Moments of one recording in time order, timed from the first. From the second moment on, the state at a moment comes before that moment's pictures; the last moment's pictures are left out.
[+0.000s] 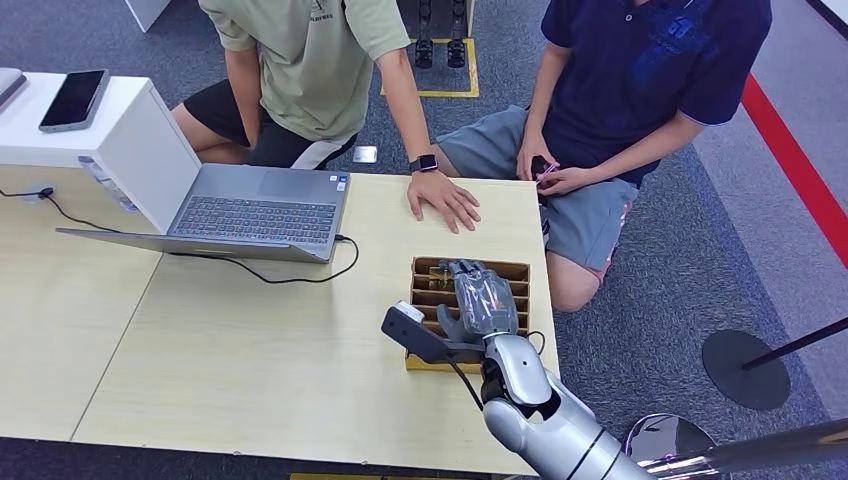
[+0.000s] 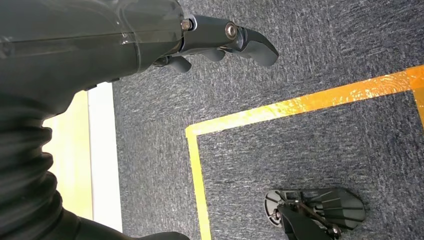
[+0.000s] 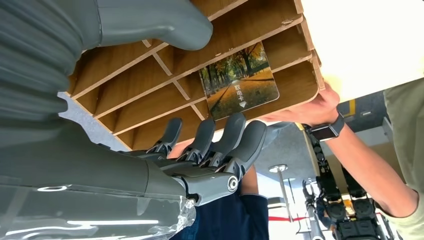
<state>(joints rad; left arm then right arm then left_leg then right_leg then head) -0.14 0.04 -1.26 -0.19 0.86 0.46 -0.06 -0.44 -0.08 0.87 -1.25 0.93 -0.26 0.42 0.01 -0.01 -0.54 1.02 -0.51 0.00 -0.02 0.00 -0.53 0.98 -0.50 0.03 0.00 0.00</state>
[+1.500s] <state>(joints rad) -0.14 0.04 -1.26 -0.19 0.86 0.46 -0.07 -0.45 -0.09 0.87 -1.24 0.92 -0.27 0.42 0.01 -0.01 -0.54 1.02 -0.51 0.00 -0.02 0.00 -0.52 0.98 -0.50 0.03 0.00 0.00</state>
